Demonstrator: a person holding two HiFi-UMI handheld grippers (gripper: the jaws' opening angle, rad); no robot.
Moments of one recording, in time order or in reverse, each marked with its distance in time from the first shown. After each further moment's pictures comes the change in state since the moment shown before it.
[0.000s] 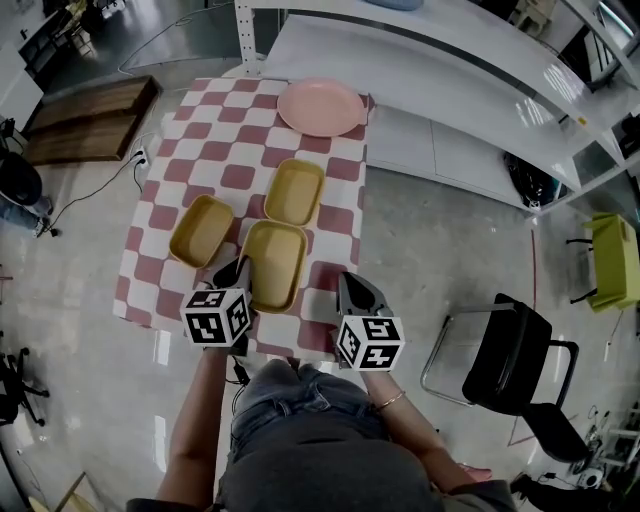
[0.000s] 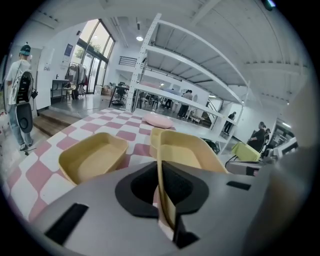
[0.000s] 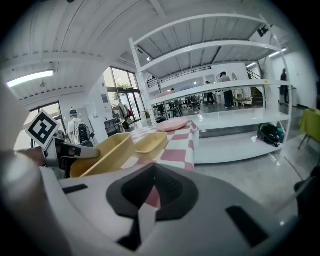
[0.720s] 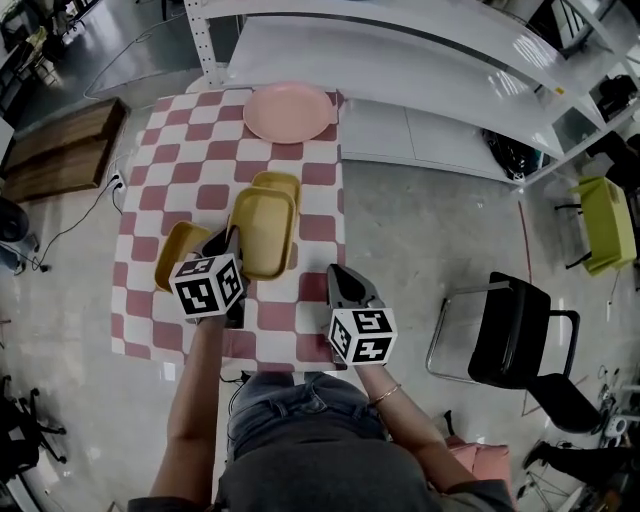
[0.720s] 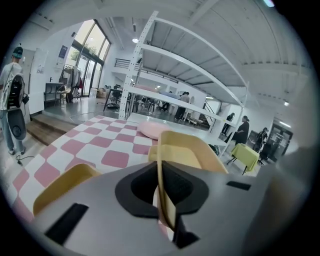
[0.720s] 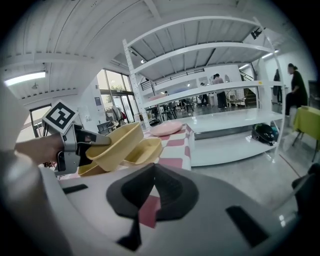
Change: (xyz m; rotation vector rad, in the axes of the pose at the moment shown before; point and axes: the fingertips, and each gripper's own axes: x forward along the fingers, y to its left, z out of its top) left arm 0.069 0.001 0.083 0.034 -0.030 -0.031; right arm 0.024 -0.014 0.029 0.037 -0.029 -0.064
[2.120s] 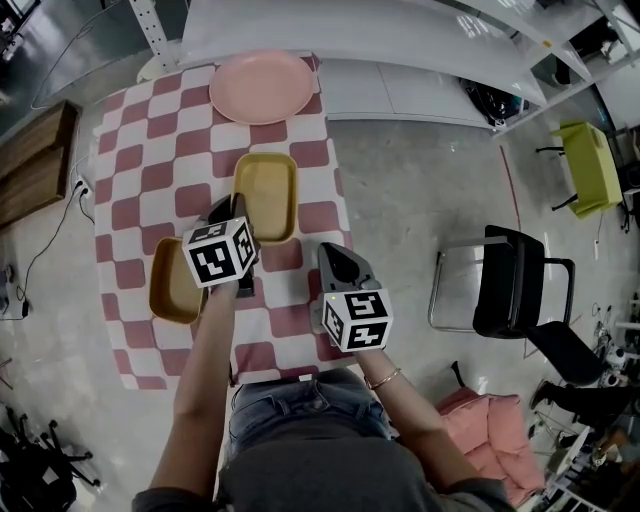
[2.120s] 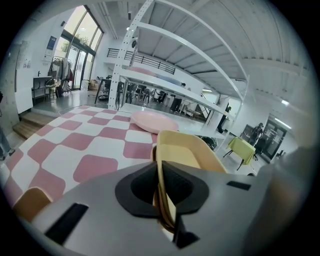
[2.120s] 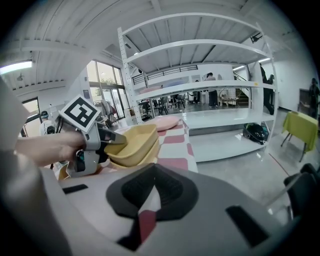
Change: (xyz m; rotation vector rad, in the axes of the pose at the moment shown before) left arm 0.110 0.015 0.007 0.034 0.103 -0.063; right arm 0.057 0.007 0.002 0.010 0.057 -0.129
